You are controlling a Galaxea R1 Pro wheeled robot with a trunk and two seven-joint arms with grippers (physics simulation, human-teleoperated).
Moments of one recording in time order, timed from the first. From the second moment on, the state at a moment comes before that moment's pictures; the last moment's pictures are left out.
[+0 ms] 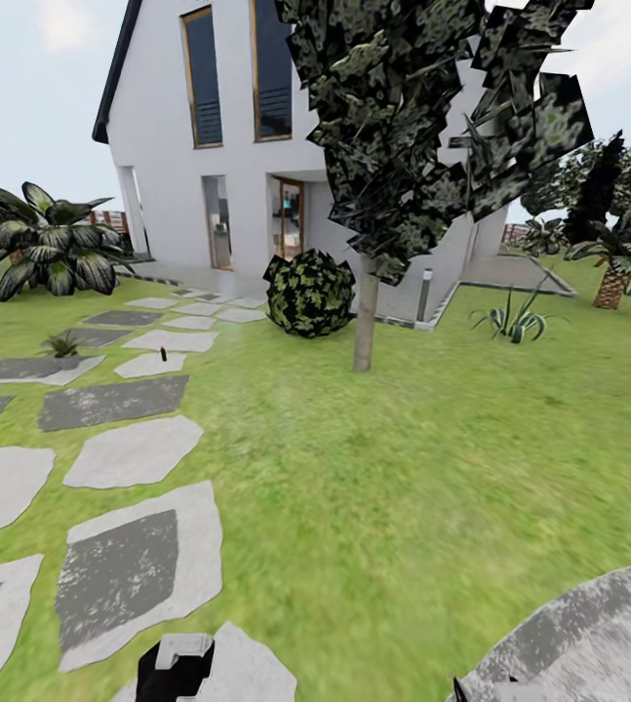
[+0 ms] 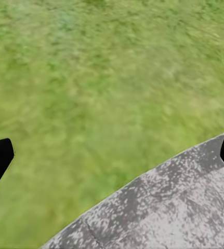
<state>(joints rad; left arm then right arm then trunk) -0.25 0.02 -0.01 -0.51 0.00 -0.22 0.00 -0.08 -0.10 -0.01 -0.61 0.00 -0.39 -0.01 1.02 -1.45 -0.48</state>
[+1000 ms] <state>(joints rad) -0.25 0.02 0.00 -0.51 0.00 -0.23 0.00 -0.08 -0.10 -0.01 -0.60 0.00 -0.39 -0.01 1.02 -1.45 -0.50</state>
